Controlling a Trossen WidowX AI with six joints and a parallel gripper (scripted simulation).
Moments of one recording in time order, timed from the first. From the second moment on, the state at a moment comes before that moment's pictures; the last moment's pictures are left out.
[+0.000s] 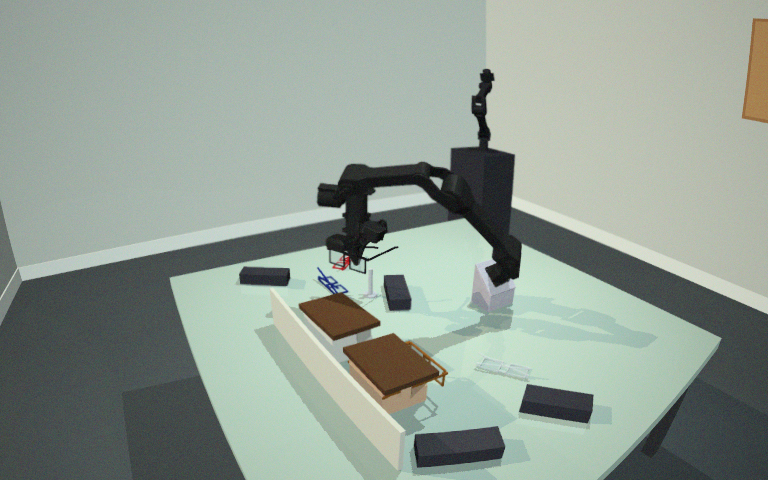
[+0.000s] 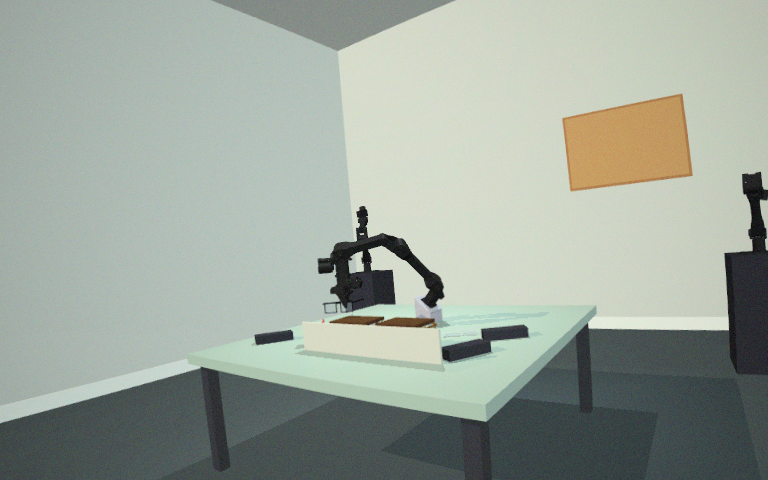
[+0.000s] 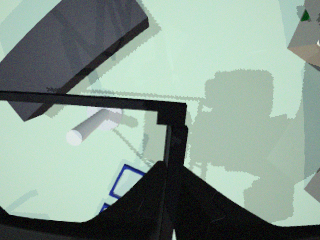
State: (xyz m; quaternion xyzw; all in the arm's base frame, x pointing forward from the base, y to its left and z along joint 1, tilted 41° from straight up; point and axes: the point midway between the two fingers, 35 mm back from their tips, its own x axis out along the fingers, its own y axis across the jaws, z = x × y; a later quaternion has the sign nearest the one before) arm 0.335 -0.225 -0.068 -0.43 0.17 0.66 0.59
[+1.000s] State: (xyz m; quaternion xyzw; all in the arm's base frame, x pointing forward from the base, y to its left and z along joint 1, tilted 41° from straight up) arm 0.299 -0.185 -0.066 -0.44 0.17 0.66 0.59
